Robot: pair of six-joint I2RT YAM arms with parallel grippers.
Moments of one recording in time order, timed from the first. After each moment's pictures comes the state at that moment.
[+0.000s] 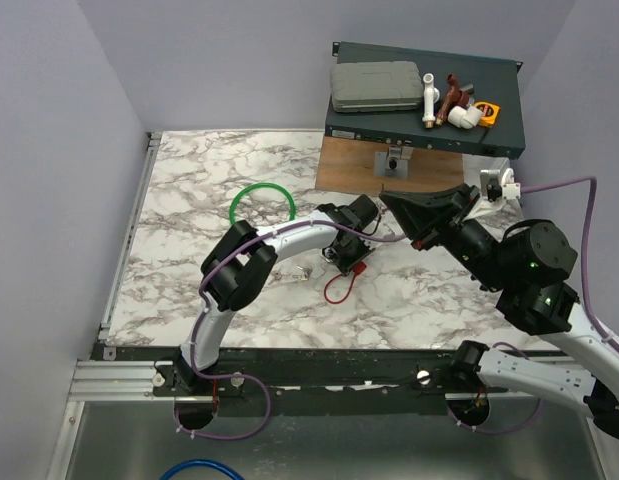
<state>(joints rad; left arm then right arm) -0.86 2.14 1.63 -0.73 0.21 0.11 0.96 0.77 1.10 0.00 0.10 0.18</state>
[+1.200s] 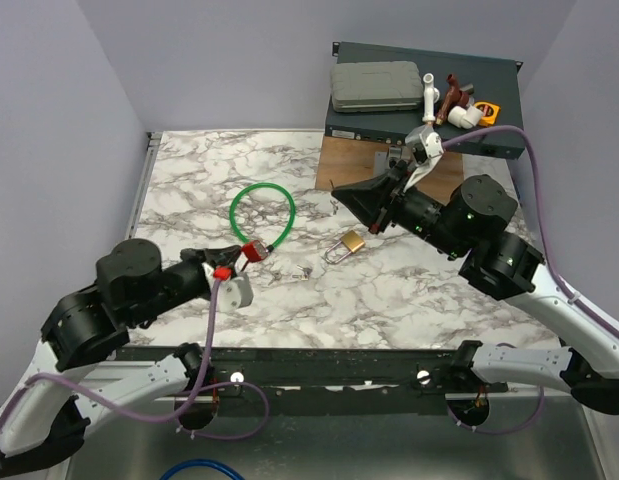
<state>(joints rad) -0.88 0.70 1.29 -0.96 0.04 0.75 0.96 1.06 1.34 -0.16 0.00 0.26</state>
